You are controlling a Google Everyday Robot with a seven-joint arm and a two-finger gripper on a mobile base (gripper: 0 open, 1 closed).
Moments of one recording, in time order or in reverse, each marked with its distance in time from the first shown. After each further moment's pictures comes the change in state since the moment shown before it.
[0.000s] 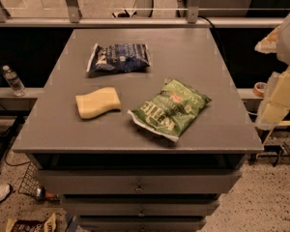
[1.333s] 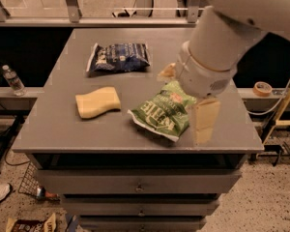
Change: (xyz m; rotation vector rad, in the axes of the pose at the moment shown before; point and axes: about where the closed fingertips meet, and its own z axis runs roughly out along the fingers) arm -0.120 0.052 0.088 -0.153 -0.086 -0.614
